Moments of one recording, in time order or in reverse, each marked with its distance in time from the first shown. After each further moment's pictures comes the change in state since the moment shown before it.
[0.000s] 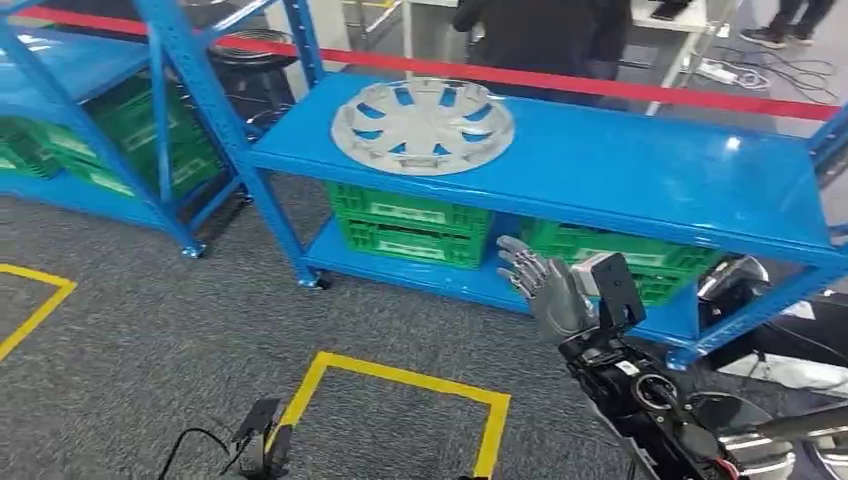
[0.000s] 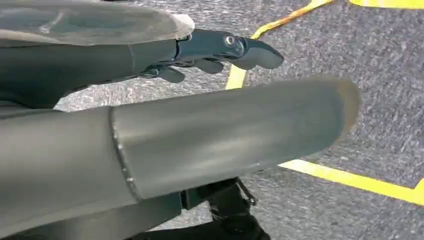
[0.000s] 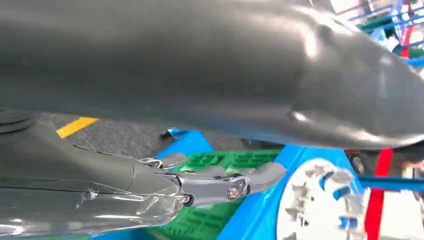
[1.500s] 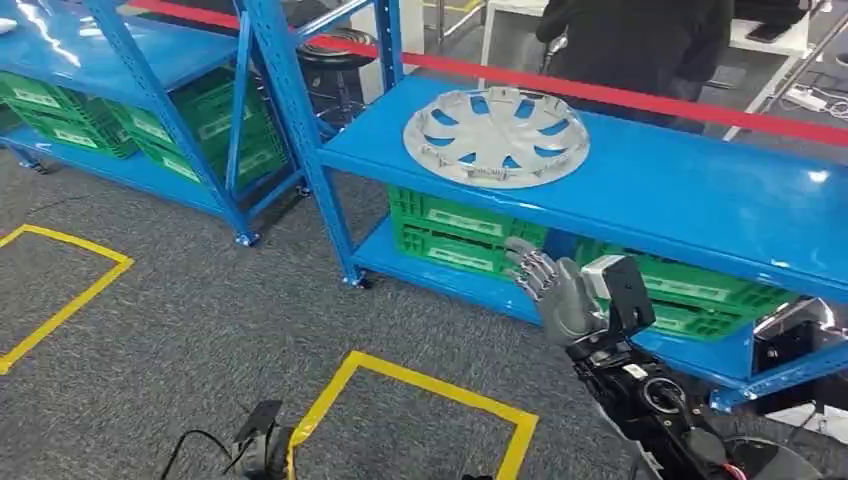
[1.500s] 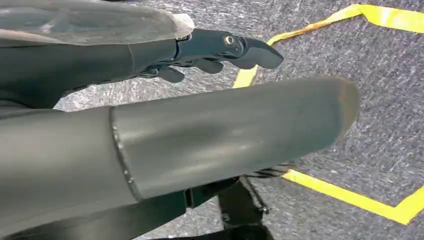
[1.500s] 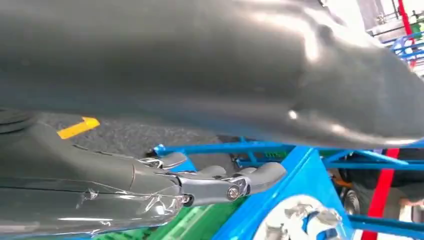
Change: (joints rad) left arm 0.003 0.005 -0.015 0.000 0.008 0.006 0.023; right arm 0.007 0.006 -0.014 -0.001 -0.002 0.003 -0.006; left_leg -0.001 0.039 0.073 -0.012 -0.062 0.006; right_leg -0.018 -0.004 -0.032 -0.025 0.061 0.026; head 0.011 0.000
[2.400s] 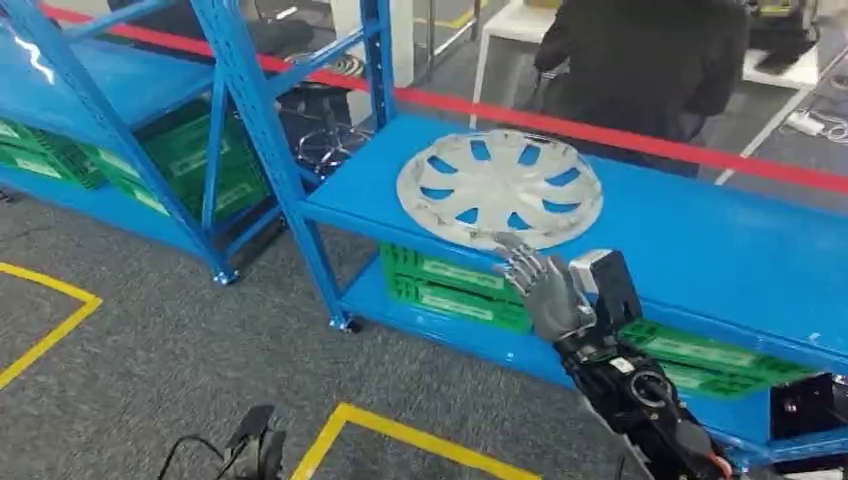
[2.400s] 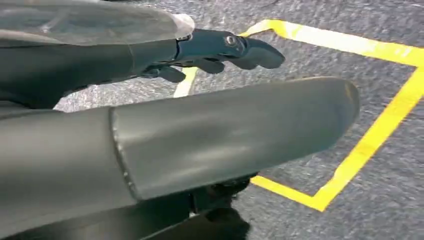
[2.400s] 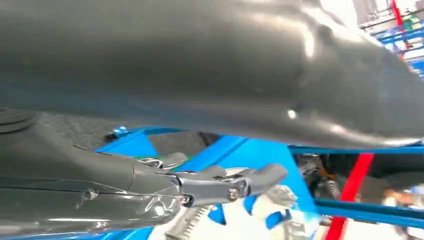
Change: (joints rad) left arm -0.001 -0.002 -0.002 0.001 0.003 -0.002 0.003; right arm -0.005 0.007 -0.002 0.002 0.000 0.001 -0.005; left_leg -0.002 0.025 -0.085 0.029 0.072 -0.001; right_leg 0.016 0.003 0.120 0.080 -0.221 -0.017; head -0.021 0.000
